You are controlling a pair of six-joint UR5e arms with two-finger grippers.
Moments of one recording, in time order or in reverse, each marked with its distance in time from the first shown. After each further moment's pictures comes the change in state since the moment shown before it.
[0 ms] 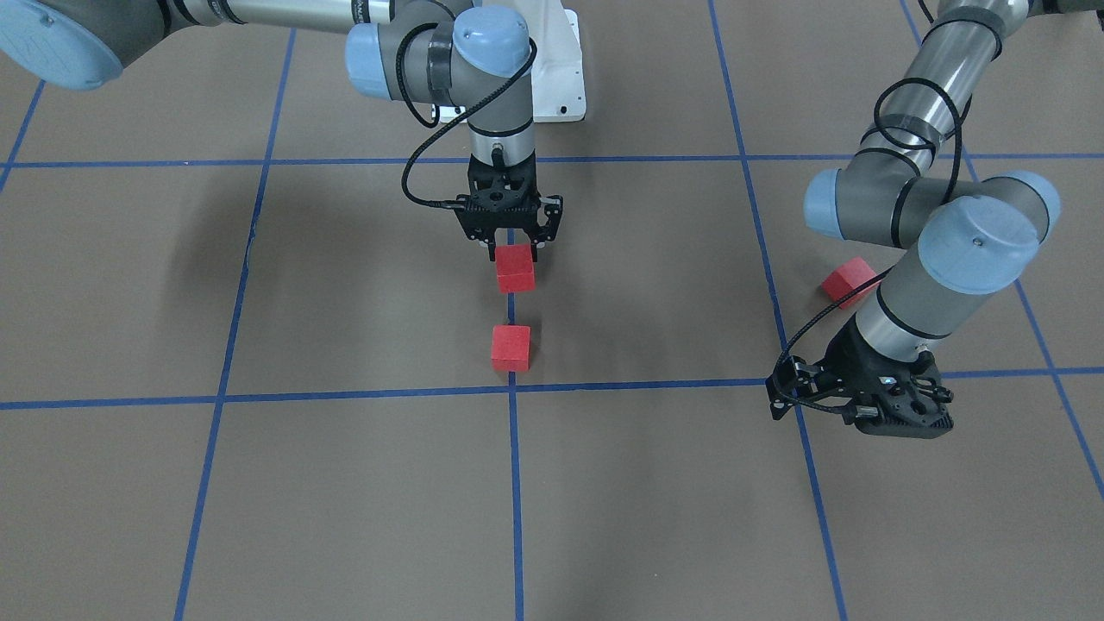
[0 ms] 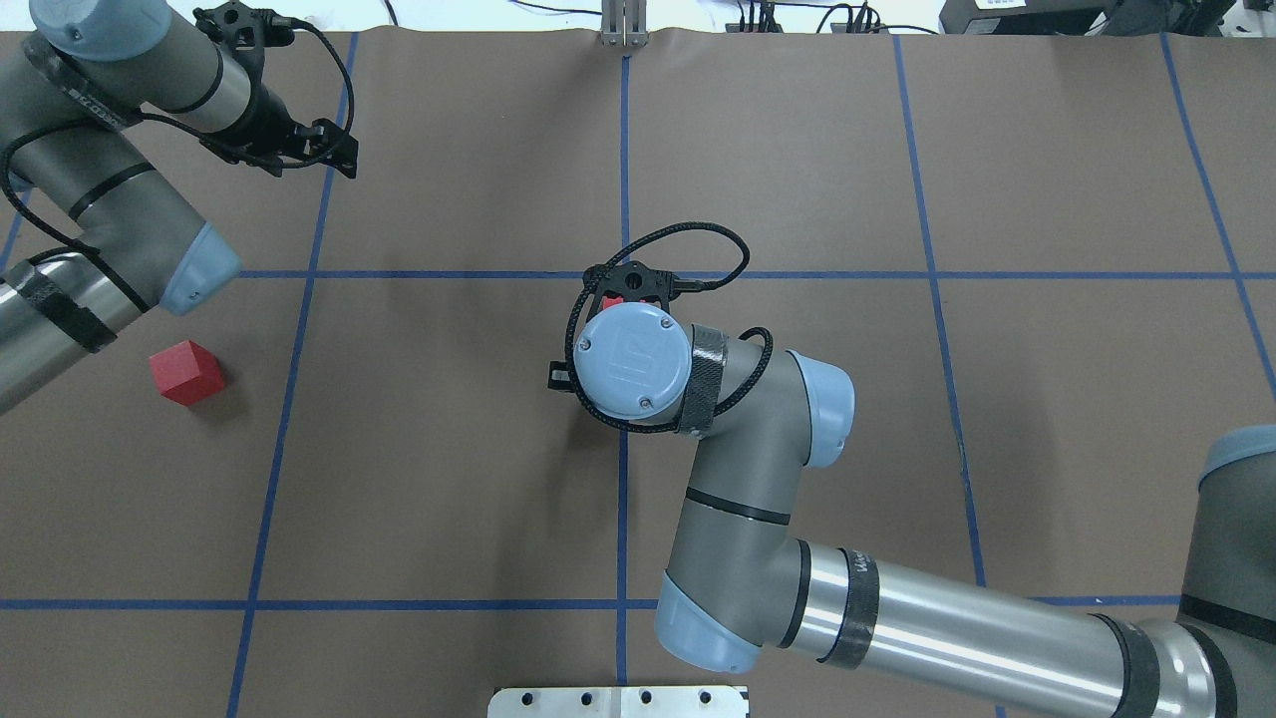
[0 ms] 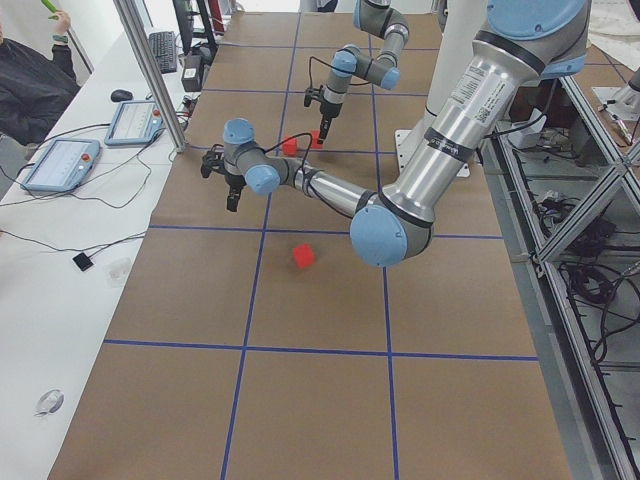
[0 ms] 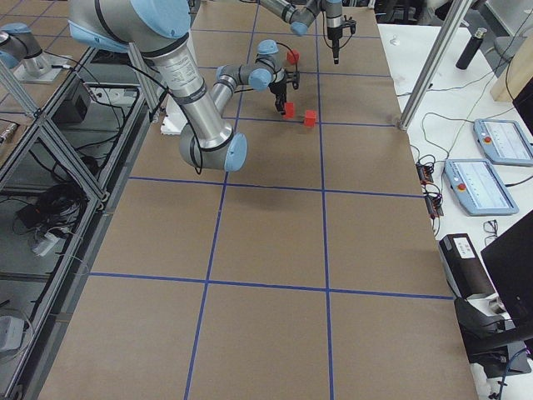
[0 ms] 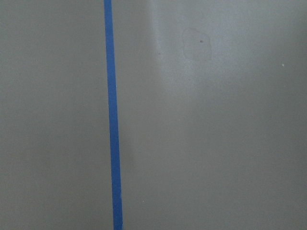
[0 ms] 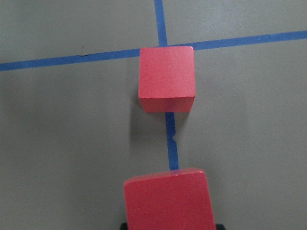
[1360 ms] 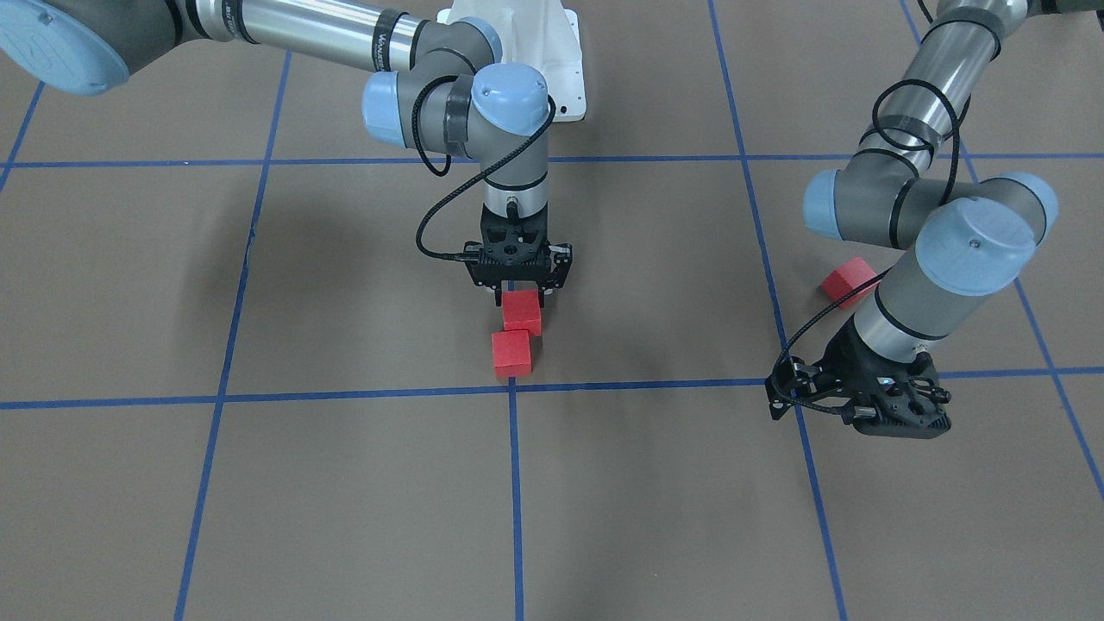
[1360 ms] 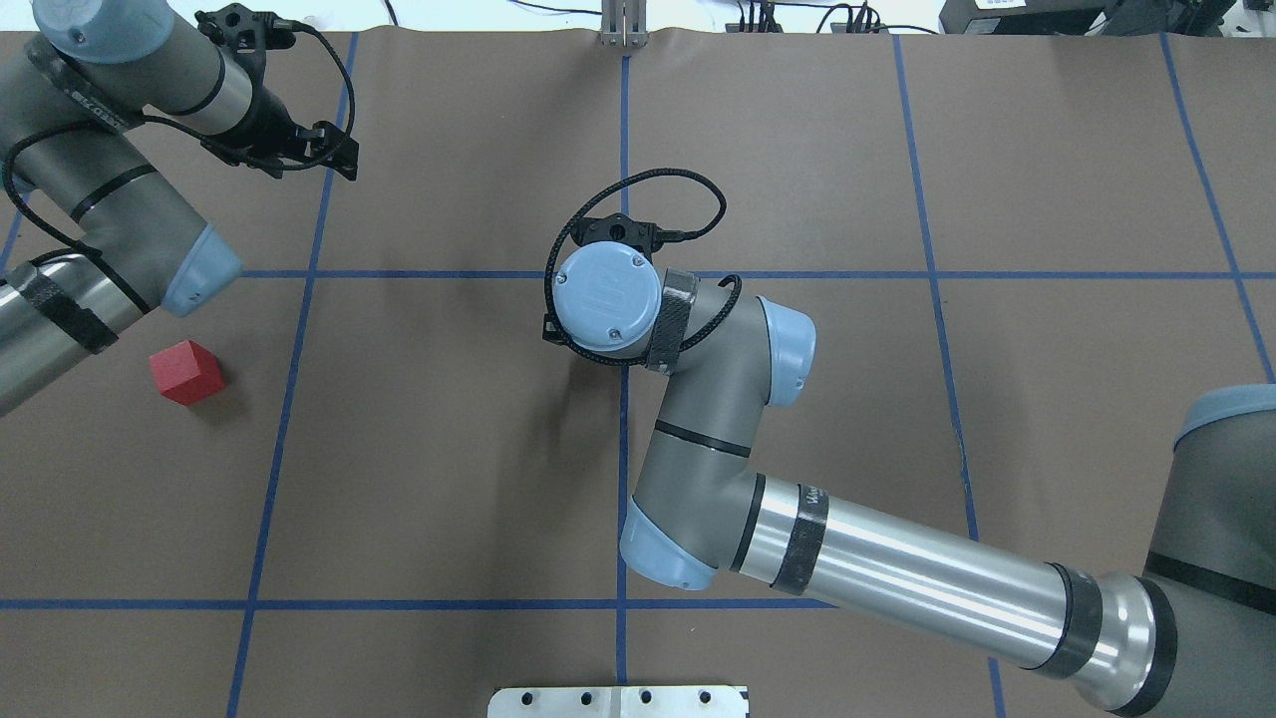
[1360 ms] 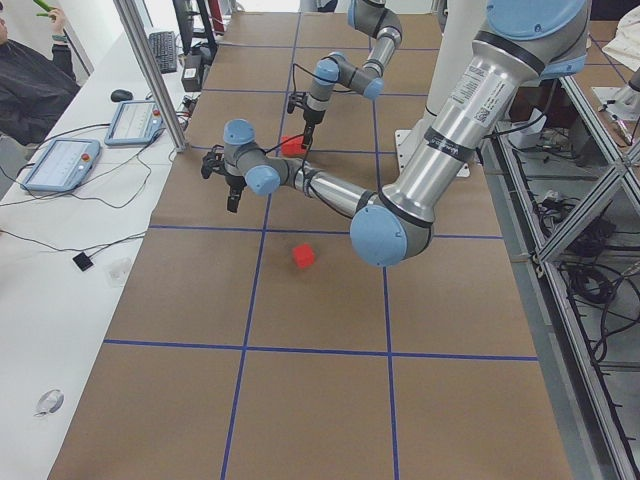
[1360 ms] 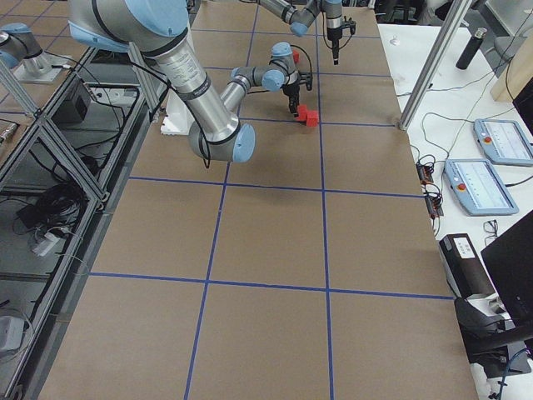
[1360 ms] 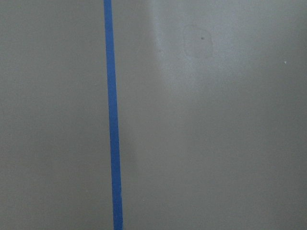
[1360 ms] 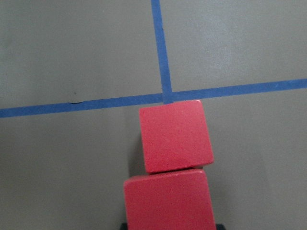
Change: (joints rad) left arm 0.002 0.000 0.005 -0.001 0.002 0.000; right arm 0.063 0.091 -0.163 0.025 0.027 -0.064
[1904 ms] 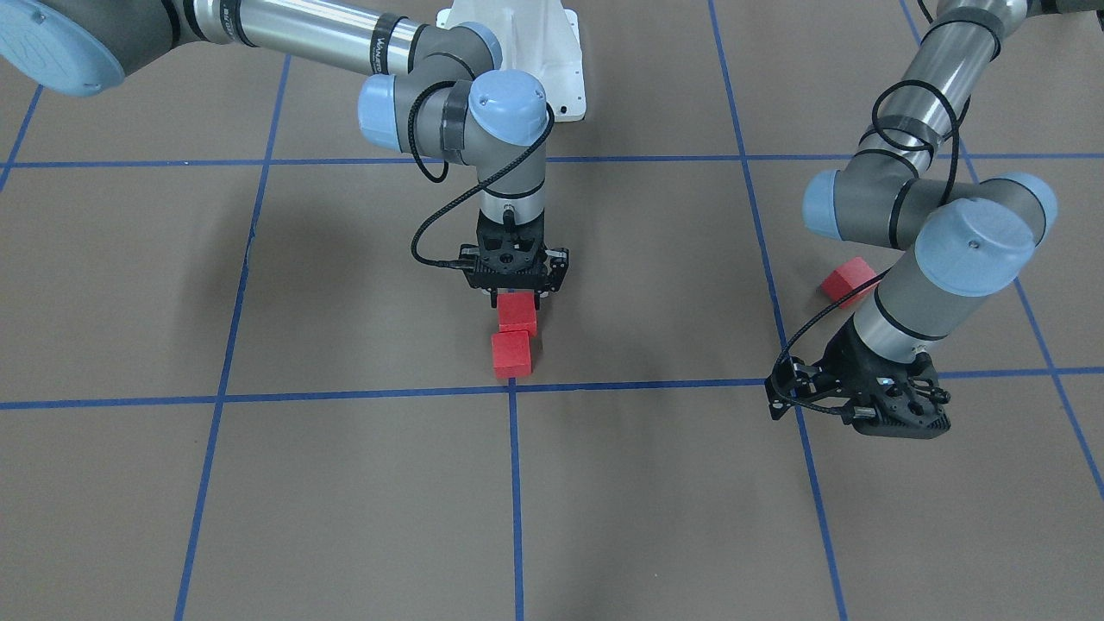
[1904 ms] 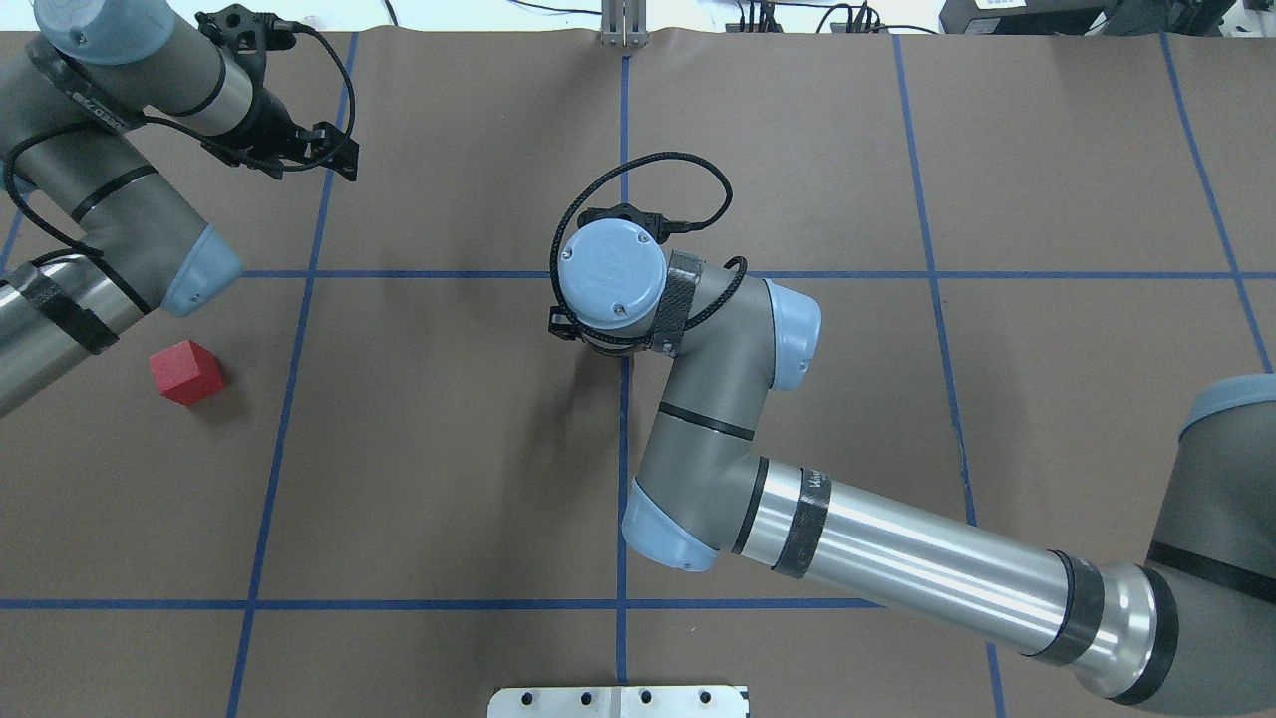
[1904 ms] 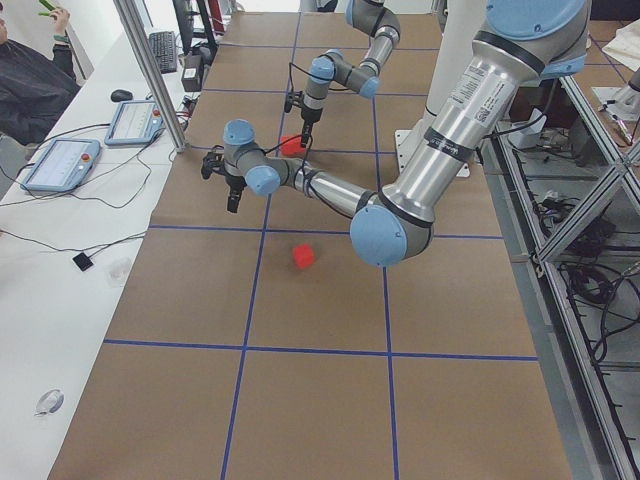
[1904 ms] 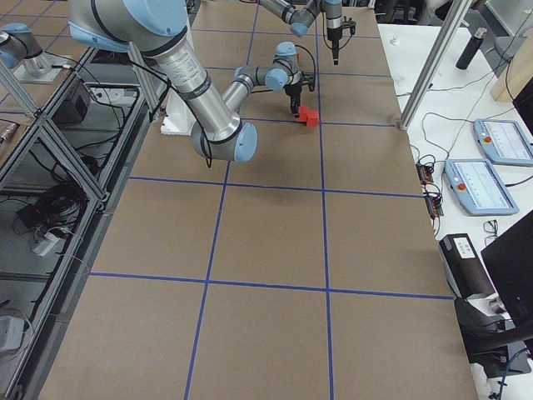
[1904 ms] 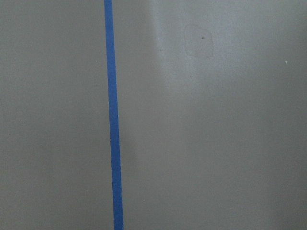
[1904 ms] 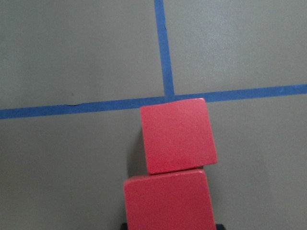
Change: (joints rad) left arm 0.001 0.000 0.001 0.000 0.001 0.000; right arm 0.019 0.002 -0.004 -0.017 0.046 -0.005
